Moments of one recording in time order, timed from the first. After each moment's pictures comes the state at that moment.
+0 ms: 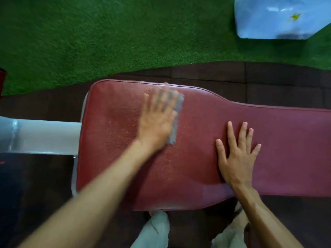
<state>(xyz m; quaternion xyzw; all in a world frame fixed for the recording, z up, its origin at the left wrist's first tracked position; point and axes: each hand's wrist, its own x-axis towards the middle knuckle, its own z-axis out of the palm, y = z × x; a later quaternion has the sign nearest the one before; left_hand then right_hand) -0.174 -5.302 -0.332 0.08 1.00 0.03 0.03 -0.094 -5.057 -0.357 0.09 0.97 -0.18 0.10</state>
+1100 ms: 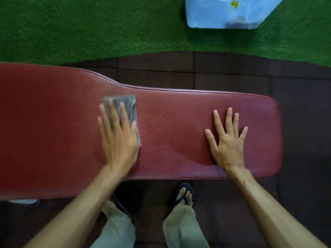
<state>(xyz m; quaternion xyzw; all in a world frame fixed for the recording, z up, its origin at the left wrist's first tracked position) -0.101 -5.034 -0.361 -0.12 0.99 0.06 0.03 -0.112 -4.742 -0.391 0.02 0.98 -0.16 0.10</state>
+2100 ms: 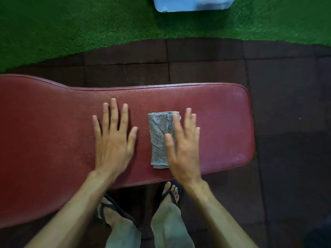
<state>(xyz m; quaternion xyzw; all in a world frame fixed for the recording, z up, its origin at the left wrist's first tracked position) -0.120 -4.965 -0.369 0.01 0.99 0.07 0.09 -0.089 -4.779 -0.372 0.05 0.93 -0.35 0.05</state>
